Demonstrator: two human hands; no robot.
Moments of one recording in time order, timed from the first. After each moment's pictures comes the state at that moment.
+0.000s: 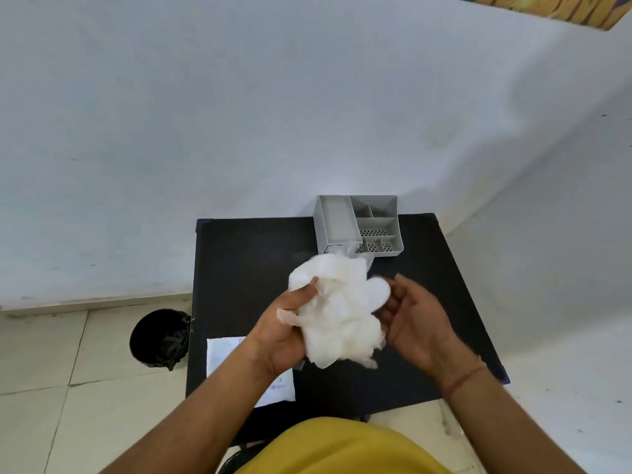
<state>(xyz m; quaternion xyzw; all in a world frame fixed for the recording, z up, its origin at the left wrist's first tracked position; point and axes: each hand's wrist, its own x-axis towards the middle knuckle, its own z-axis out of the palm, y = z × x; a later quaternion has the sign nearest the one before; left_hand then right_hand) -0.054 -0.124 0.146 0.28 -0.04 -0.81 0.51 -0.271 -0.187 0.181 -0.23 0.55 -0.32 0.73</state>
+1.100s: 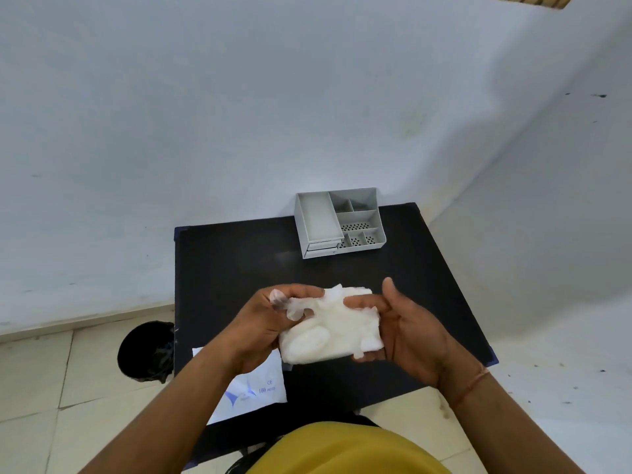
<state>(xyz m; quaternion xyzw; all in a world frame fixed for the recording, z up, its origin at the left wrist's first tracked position) -0.047 -0.126 0.145 0.48 -0.32 -0.69 0.44 -0.300 -0.160 0.203 -0.31 0.47 -0.22 0.79</state>
